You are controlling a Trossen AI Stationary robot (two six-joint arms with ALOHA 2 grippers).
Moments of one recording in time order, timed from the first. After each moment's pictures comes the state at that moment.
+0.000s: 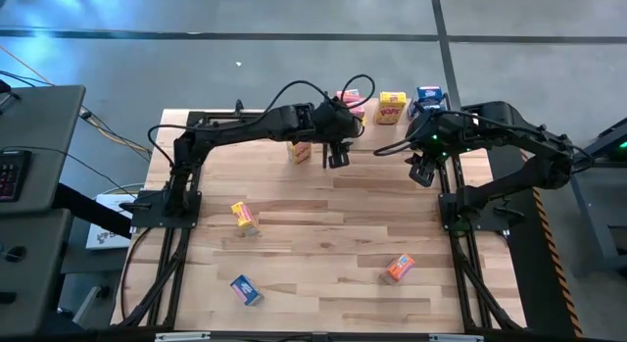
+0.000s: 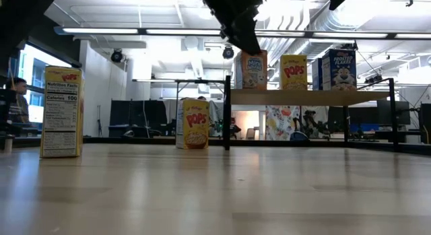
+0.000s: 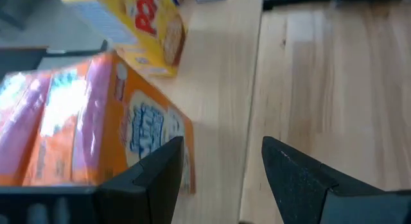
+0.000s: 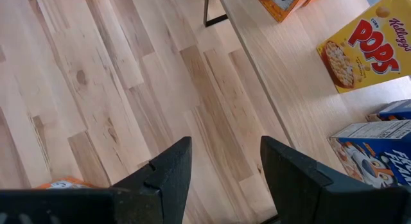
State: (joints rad) left arm 0.23 2.03 2.03 -0.75 -0.21 0.27; right arm -0.11 1.23 1.67 -1.54 0.17 0.25
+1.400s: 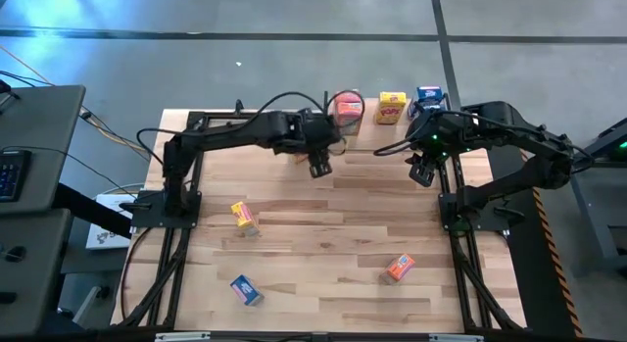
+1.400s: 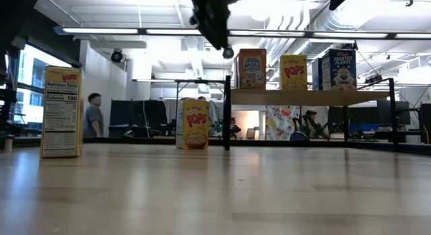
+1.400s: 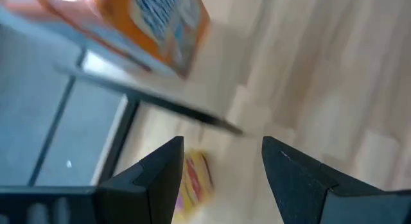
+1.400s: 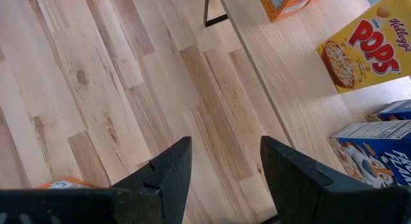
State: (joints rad) left arm 0.14 1.95 2.03 -1.14 -0.40 -0.04; right arm -0.11 1.23 1.67 -1.54 0.17 0.25
